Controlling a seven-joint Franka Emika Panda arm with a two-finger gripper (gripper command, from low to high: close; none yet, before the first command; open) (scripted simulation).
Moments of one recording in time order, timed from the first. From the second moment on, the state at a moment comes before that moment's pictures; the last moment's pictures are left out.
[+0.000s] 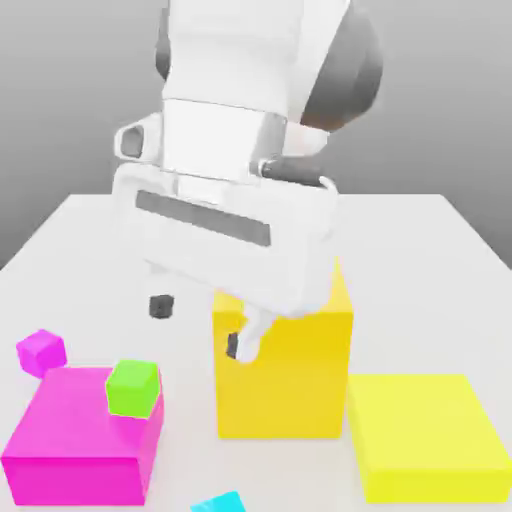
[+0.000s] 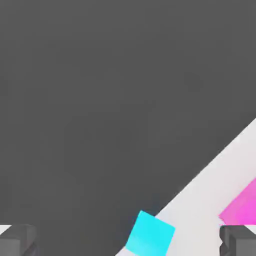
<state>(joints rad) -0.26 0.06 0.19 -2.27 -0.21 2.52 1.72</state>
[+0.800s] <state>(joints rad) -0.23 0.43 0.15 -2.25 -0.13 2.67 1.98</state>
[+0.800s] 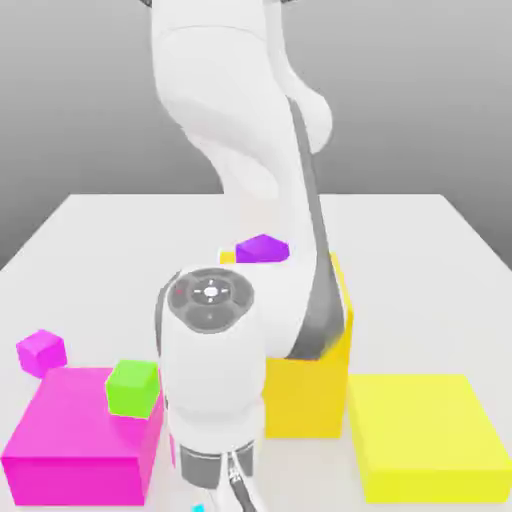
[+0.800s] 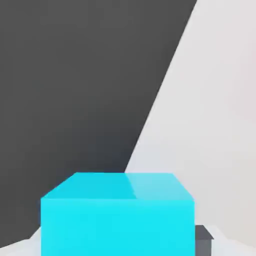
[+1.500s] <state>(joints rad) -0.40 -0.10 0.05 -2.60 0.01 2.50 1.52</state>
